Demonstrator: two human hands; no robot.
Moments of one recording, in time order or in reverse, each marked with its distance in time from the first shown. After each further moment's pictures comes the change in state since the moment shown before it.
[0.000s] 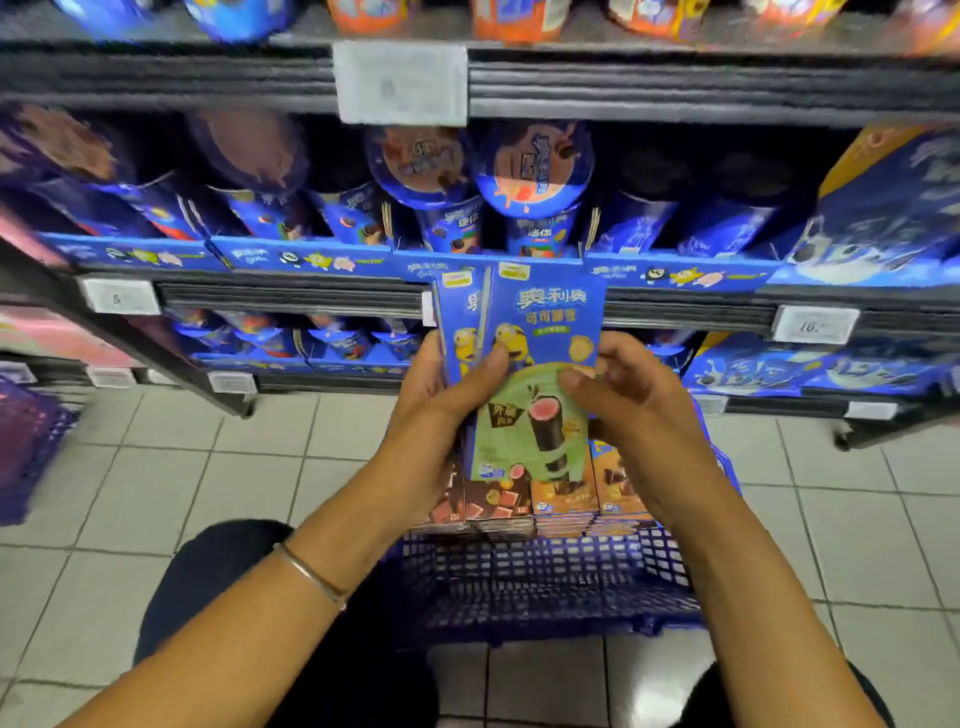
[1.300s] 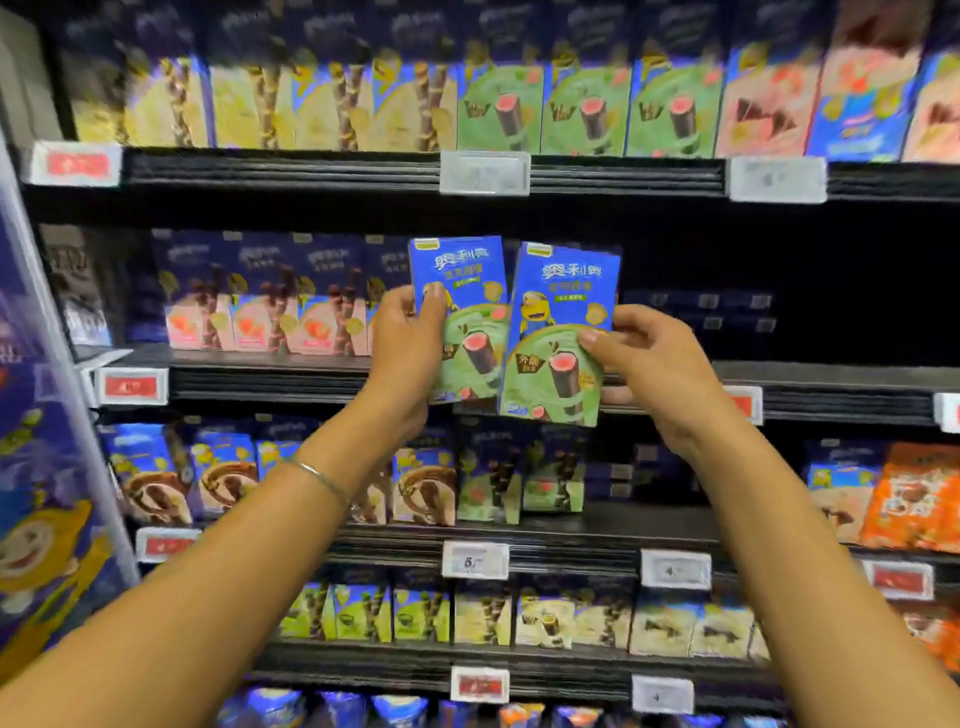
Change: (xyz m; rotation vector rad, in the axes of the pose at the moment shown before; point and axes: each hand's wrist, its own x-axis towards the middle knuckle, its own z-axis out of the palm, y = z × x) left_hand -0.125 0.765 0.309 0.216 0.117 0.892; right_hand -0.062 -0.821 0.103 -0.187 0.145 -0.618
